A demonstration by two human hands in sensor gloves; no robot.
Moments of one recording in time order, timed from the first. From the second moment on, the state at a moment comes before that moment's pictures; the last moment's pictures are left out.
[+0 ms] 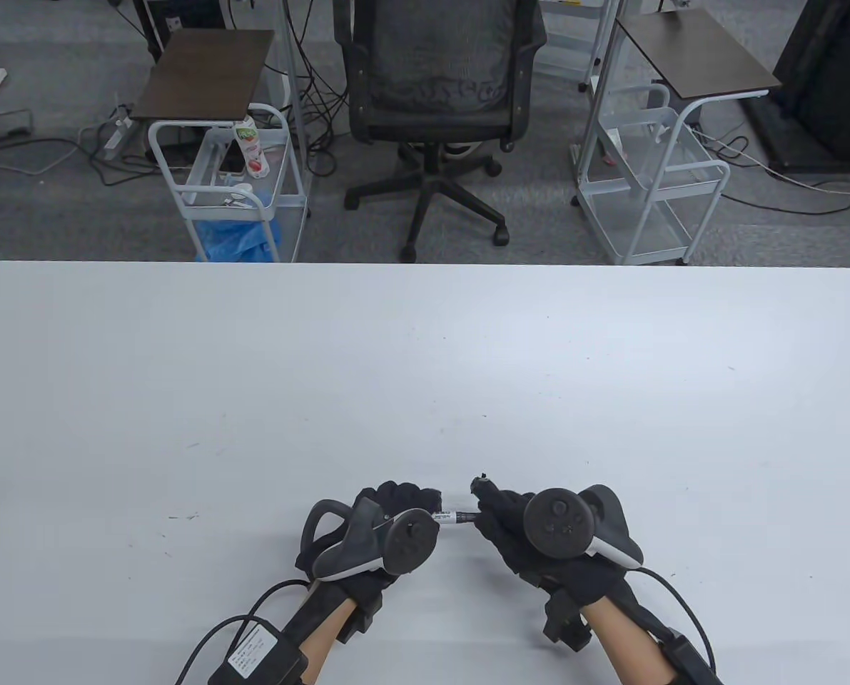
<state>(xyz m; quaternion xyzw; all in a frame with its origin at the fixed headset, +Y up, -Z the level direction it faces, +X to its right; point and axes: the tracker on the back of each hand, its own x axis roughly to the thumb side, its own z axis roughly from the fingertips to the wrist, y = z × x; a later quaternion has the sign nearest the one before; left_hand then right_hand) -0.081 -0.703 -0.261 -0.05 -0.26 0.03 0.96 0.117 -0.706 -0.268 0.27 0.09 0.93 0.24</state>
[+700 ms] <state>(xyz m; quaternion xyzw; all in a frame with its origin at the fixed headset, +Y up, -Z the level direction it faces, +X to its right) -0.083 -0.702 -0.263 -0.03 -0.32 0.13 0.94 0.121 -0.708 -0.261 0.35 -0.04 0.92 0.17</state>
